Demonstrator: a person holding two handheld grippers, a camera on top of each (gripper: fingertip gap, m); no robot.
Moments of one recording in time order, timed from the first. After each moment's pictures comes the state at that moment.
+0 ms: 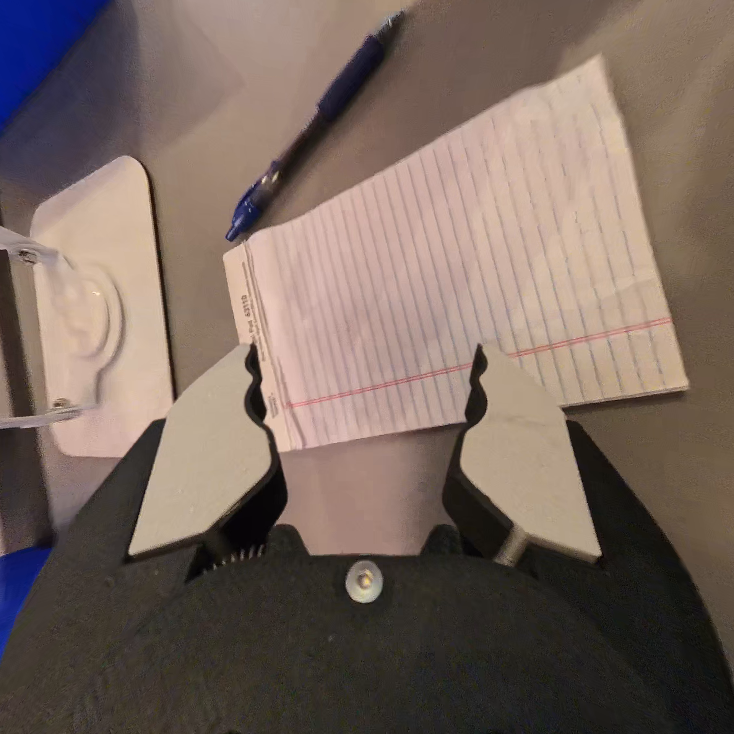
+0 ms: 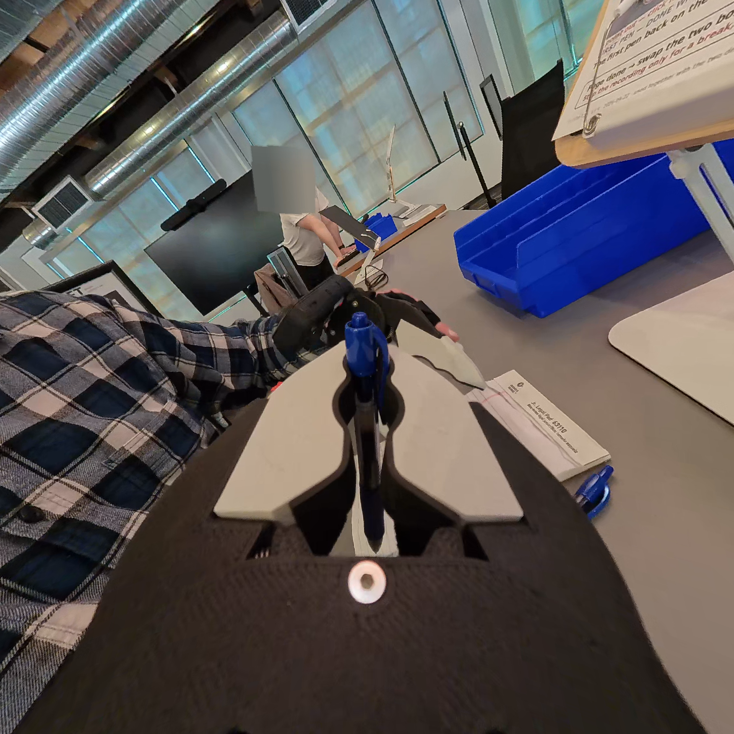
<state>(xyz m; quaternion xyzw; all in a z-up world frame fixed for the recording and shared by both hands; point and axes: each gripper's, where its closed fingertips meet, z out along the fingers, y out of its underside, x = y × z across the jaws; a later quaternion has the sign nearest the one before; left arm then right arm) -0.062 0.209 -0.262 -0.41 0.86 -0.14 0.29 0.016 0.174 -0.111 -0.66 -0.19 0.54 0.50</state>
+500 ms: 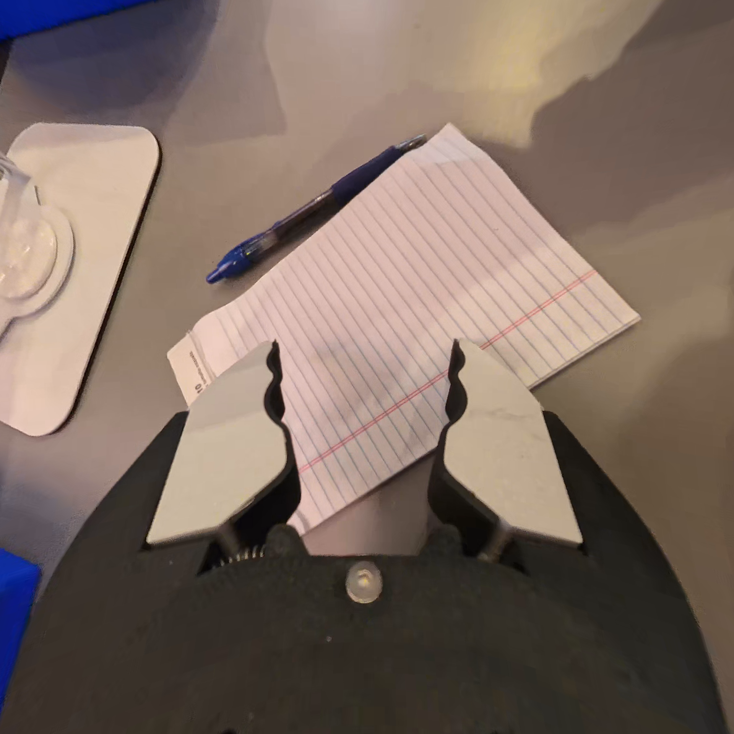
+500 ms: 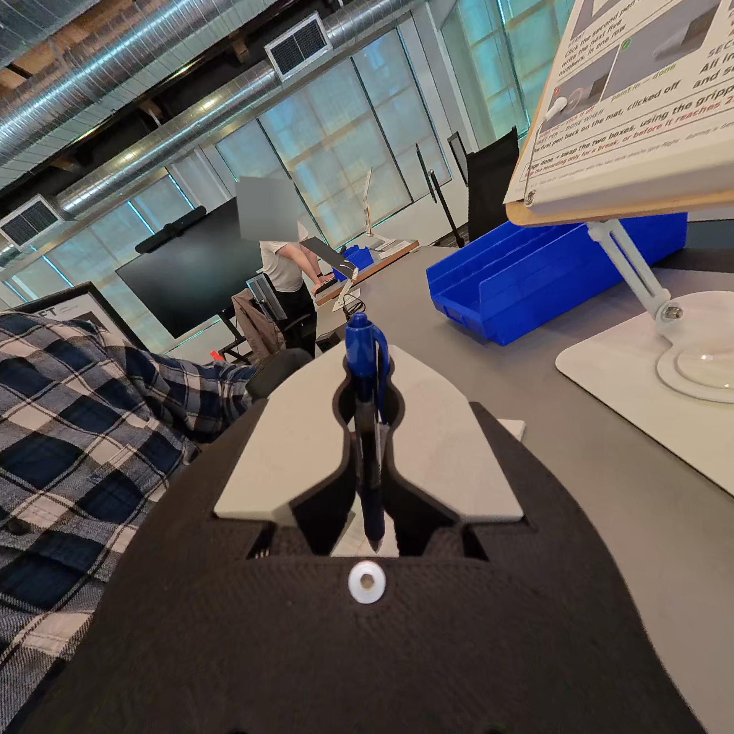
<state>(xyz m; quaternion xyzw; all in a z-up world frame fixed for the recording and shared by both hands) -0.027 0.167 -0.268 -0.56 0.74 -0.19 0.32 0.047 0.177 -0.093 -0.65 -0.17 0.51 0.54</state>
